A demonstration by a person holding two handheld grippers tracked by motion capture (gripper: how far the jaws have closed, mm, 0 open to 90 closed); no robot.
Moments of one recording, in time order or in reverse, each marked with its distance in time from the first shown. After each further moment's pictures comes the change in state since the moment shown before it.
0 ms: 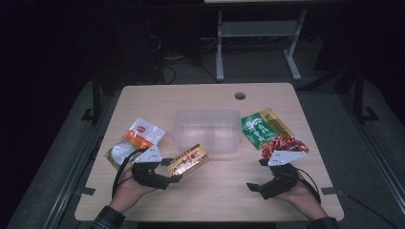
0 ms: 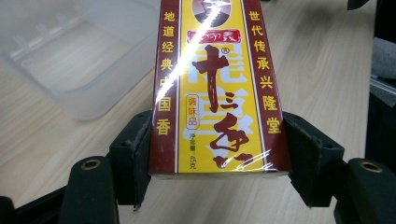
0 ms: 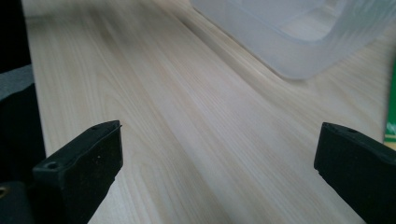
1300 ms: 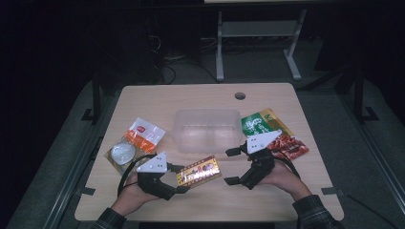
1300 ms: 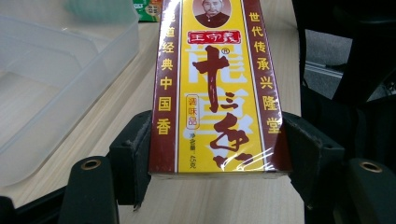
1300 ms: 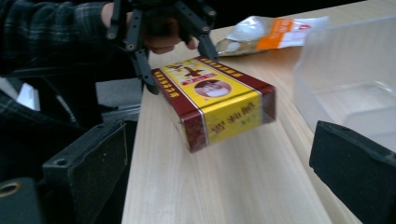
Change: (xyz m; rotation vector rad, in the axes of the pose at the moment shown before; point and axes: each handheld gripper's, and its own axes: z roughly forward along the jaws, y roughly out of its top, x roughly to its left) left arm -0.023 0.009 0.004 -0.054 -0.169 0.149; right arm 0.012 0.075 0.033 -0.116 0.410 -0.219
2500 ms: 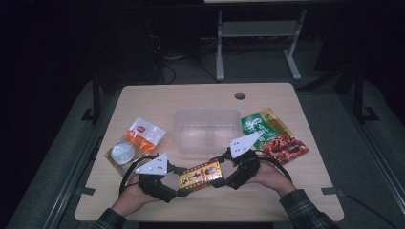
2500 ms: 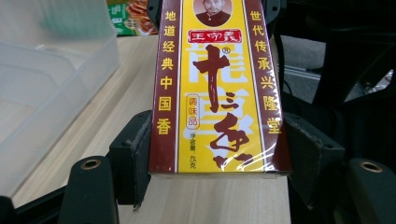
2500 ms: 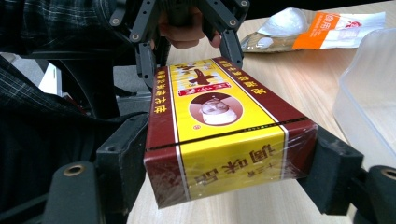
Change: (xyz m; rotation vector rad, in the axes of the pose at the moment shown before) left arm -0.002 -0.001 0.003 -0.039 -0.074 0.026; right arm 0.000 0.009 0.034 0.050 0.093 -0.068
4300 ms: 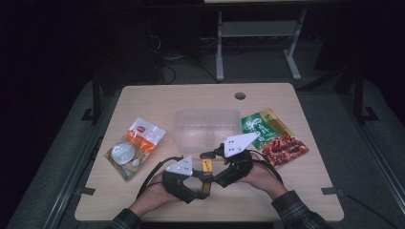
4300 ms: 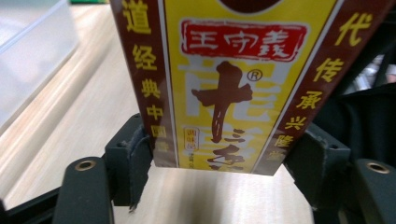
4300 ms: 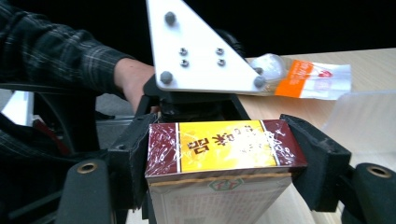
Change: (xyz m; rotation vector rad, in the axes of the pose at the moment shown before) left arm 0.006 0.001 0.062 0.095 -0.012 -0.018; right arm 0.016 0.029 0.009 -0.106 -0.097 -0.043
